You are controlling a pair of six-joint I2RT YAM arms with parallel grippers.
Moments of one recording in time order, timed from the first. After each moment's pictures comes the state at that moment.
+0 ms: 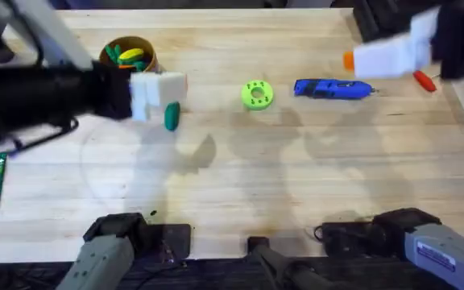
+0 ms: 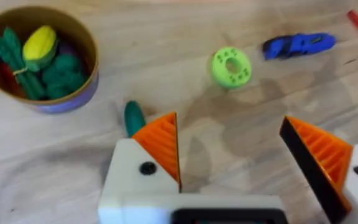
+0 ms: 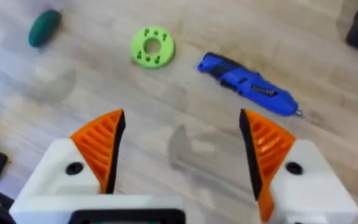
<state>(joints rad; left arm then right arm) 0.12 0.84 0.99 -0.94 0.55 0.09 0.16 1.06 1.40 -1.20 -0.21 -0.16</state>
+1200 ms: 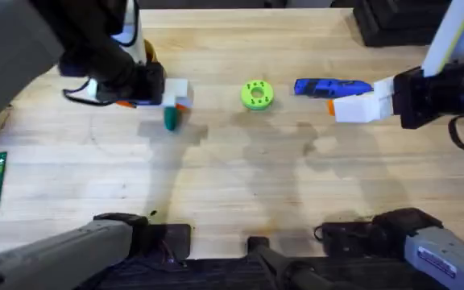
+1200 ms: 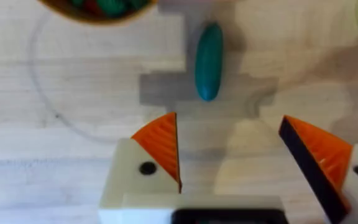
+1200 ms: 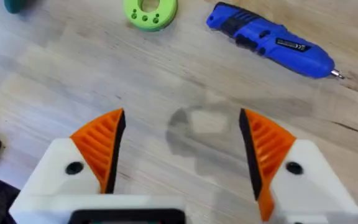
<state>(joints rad) -0.11 1.35 1.16 -1.14 0.04 -0.11 0.16 0.95 1.11 -1.14 -0.21 -0.11</state>
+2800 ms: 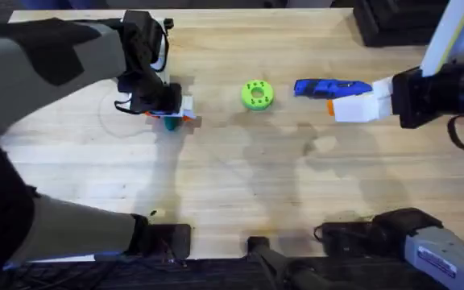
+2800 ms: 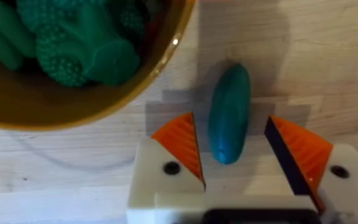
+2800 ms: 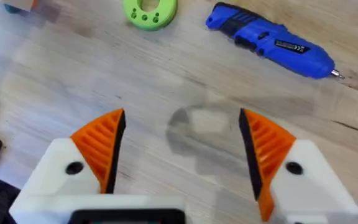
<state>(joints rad) -0.11 1.62 1.00 -0.80 0.03 -0.08 0.16 0.95 1.11 -1.14 -0.21 -0.10</state>
